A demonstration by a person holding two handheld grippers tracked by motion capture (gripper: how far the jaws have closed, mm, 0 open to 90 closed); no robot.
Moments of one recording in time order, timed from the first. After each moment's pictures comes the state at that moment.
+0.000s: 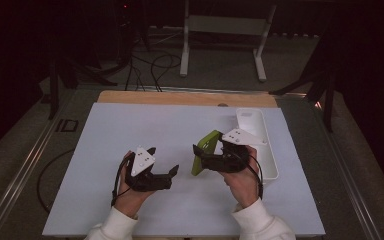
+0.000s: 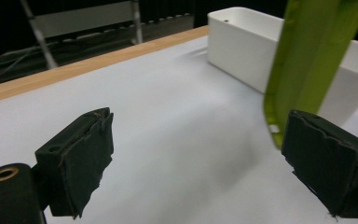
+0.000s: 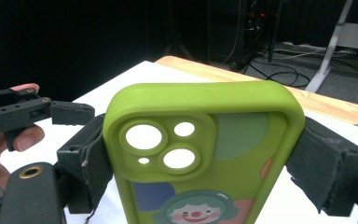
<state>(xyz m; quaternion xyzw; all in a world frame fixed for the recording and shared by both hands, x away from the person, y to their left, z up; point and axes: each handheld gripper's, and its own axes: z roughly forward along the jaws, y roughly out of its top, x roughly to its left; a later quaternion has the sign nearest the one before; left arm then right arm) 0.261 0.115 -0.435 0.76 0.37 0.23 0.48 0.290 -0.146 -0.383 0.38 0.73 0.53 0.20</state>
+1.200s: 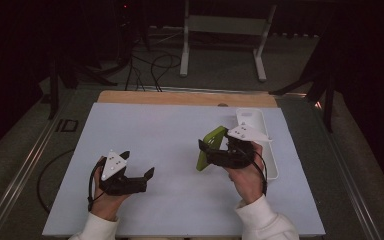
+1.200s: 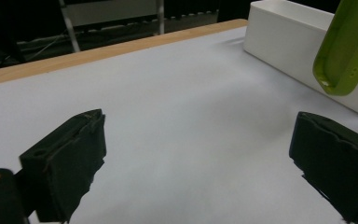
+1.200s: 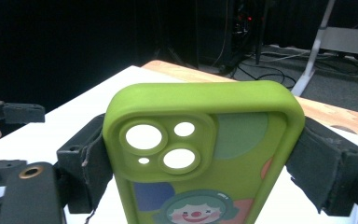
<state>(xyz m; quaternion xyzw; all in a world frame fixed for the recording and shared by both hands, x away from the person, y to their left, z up) 0.251 0.177 -0.448 0.74 0.41 0.24 0.48 0.297 -0.157 -0.378 0.39 0.72 0.52 0.22</state>
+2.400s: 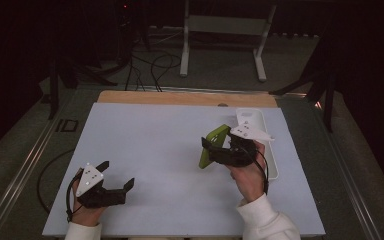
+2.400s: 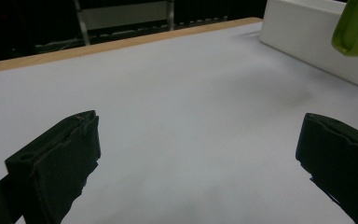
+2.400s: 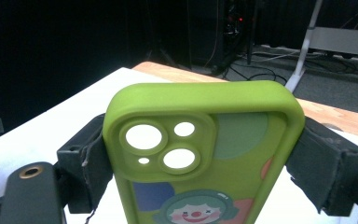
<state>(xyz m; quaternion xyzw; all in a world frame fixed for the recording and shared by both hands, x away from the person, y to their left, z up) 0.227 0.225 -0.472 0.73 0.41 0.26 0.48 0.301 -0.162 -0.378 0.41 0.72 0.52 0.23</state>
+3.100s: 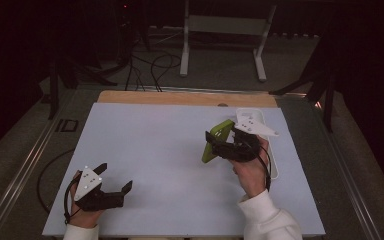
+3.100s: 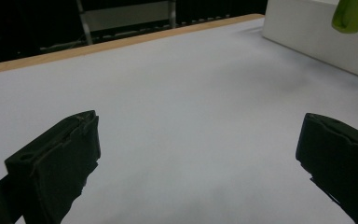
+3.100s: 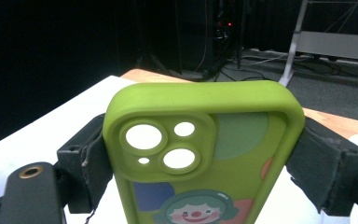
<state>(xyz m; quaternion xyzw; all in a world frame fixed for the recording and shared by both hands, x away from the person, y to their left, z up) 0.222 0.228 -0.475 0.73 0.41 0.27 0.48 0.310 -0.169 -0.372 0.42 0.70 0.52 0.24</state>
